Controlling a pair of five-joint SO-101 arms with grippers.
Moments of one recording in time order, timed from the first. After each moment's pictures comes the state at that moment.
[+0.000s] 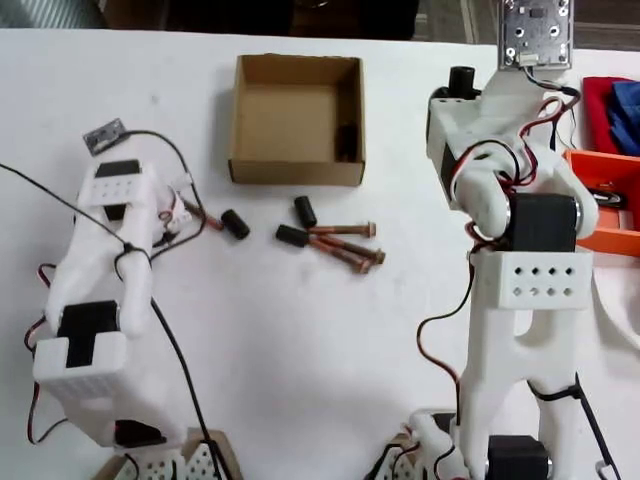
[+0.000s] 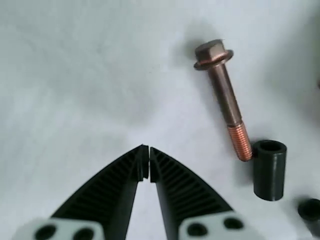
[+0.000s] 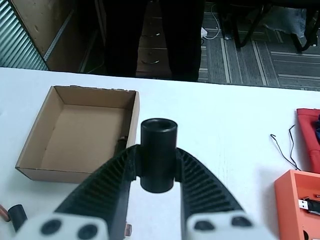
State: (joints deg) left arm -14.7 12.0 14.5 62.6 28.9; right arm -4.0 -25.0 -2.9 65.2 3.6
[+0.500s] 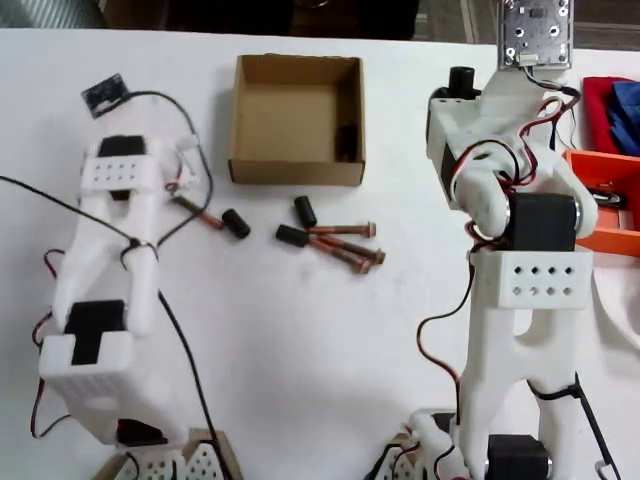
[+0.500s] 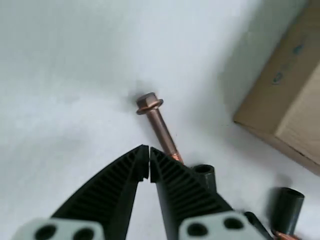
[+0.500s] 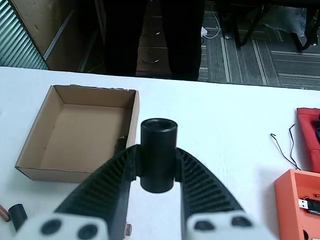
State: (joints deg) left arm -10.6 12.2 4.3 61.1 32.6; right arm -4.0 -25.0 -2.9 65.2 3.6
